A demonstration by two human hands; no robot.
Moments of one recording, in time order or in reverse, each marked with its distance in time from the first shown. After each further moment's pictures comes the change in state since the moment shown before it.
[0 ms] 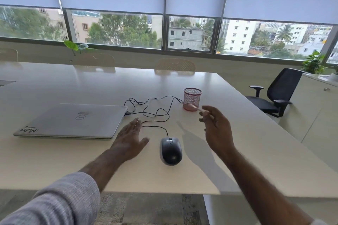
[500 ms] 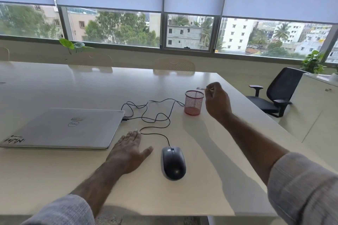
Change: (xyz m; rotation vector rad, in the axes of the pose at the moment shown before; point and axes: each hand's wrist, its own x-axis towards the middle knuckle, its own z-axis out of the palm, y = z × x) left_hand 0.014 -0.006 0.014 0.070 -0.133 -0.047; right_hand 0.136 0.019 0.026 -0.373 0.034 -0.049
